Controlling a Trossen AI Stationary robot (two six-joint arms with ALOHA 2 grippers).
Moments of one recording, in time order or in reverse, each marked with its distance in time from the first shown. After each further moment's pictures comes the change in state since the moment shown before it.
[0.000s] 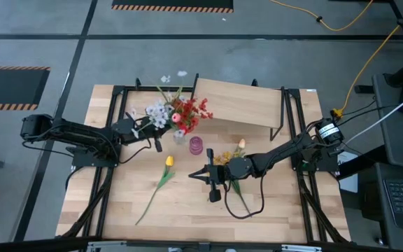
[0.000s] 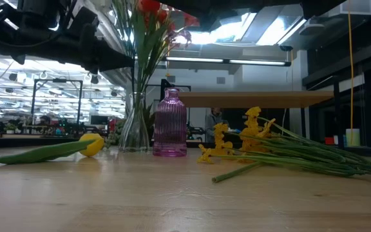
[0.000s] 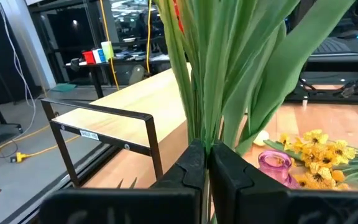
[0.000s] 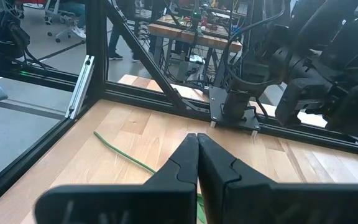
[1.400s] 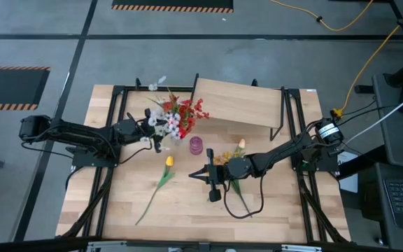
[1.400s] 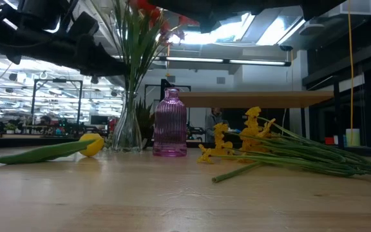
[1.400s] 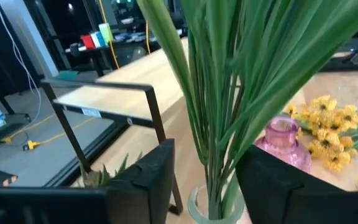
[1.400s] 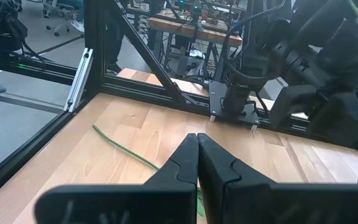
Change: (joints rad) left arm -0.002 -0.039 0.000 -0.124 -0.012 0.038; right arm -0.005 0.000 0.000 -0.023 0.000 0.000
